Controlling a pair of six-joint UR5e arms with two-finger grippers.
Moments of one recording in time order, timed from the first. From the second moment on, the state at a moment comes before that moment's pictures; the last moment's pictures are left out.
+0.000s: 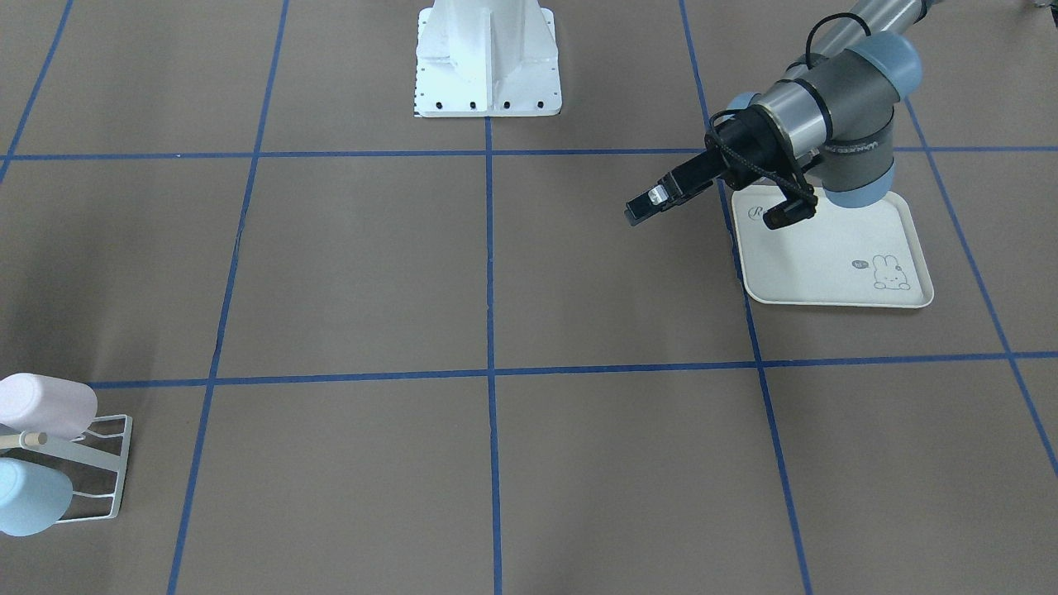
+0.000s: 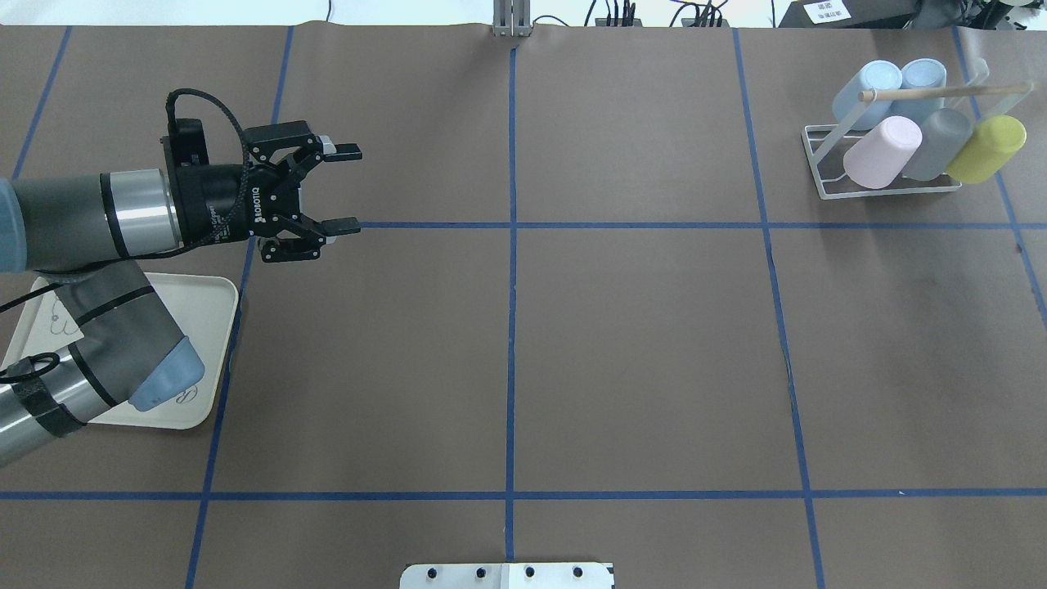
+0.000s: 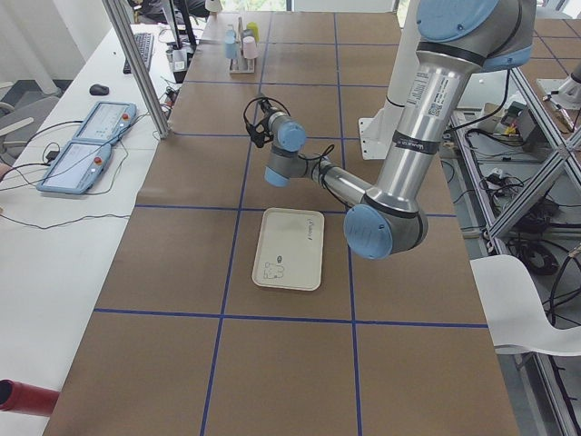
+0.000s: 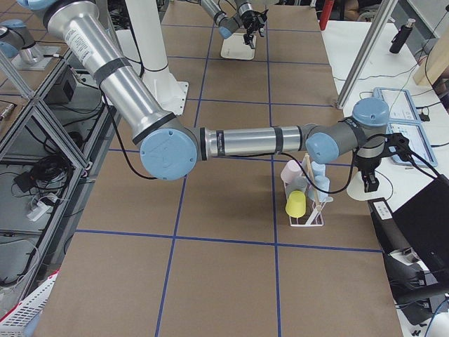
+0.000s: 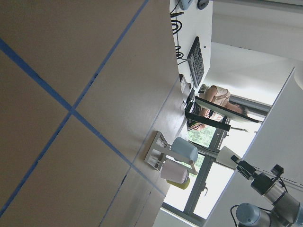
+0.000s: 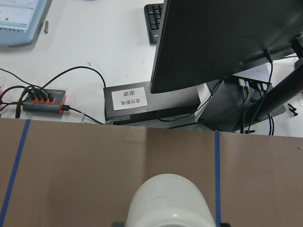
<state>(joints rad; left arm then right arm) -0.74 -1.93 -1.56 -3.19 -1.89 -2.32 1.50 -0.90 0.98 -1.14 2.23 0.34</state>
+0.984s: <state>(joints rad) -0.74 -1.93 -1.56 -3.20 -1.89 -2.32 1.48 -0.97 0.94 -1.14 2.36 0.26</state>
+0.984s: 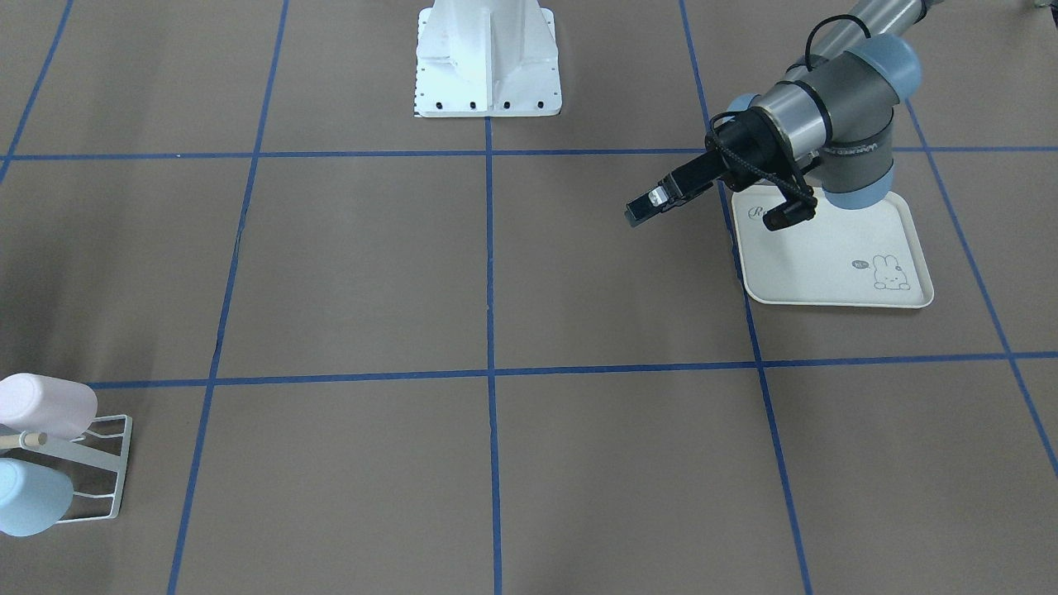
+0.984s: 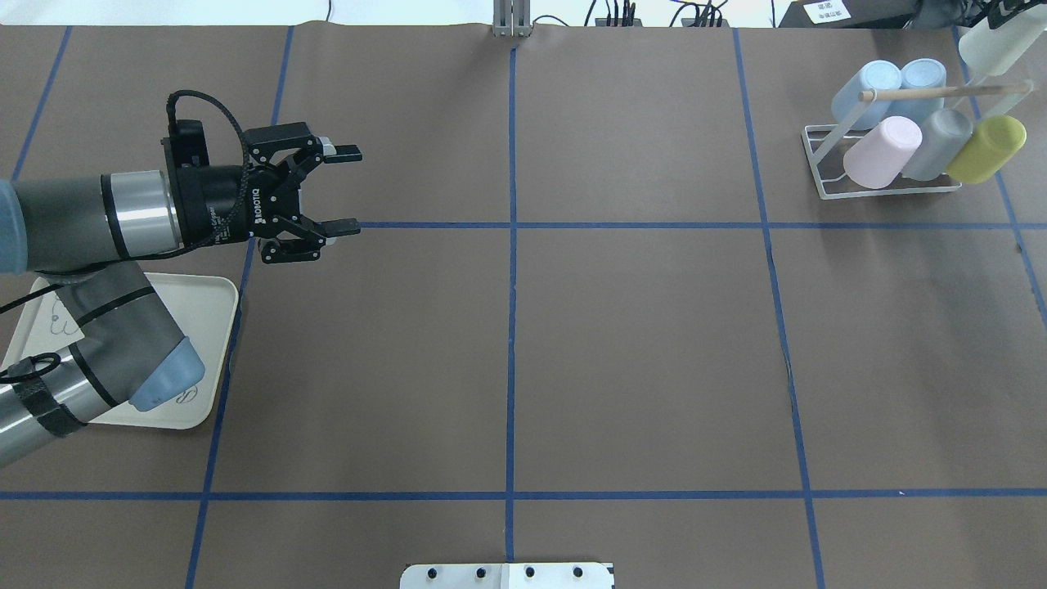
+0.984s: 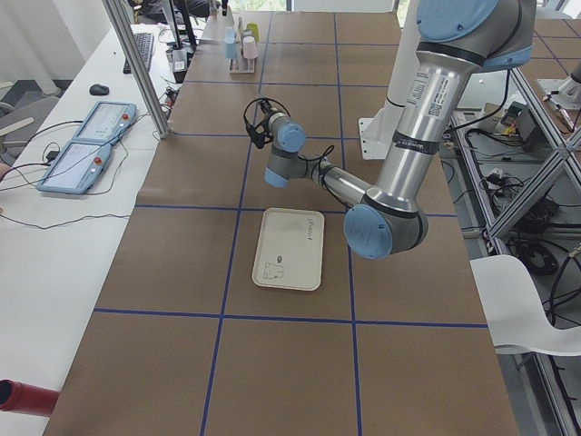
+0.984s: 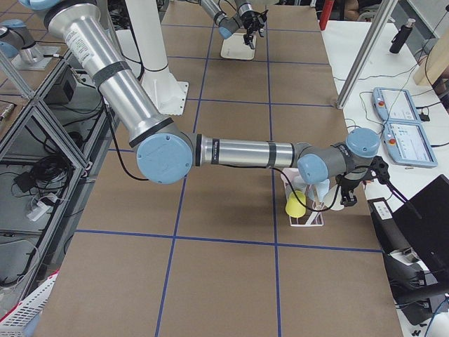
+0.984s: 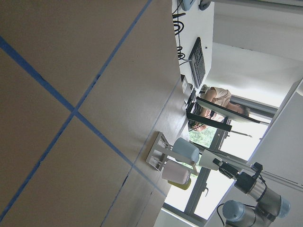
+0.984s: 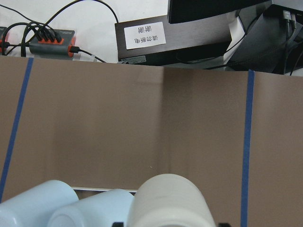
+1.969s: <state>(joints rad) -0.74 -1.93 -1.56 -3.20 -1.90 -2.32 1.41 -1.01 0.94 -1.14 2.26 0.25</state>
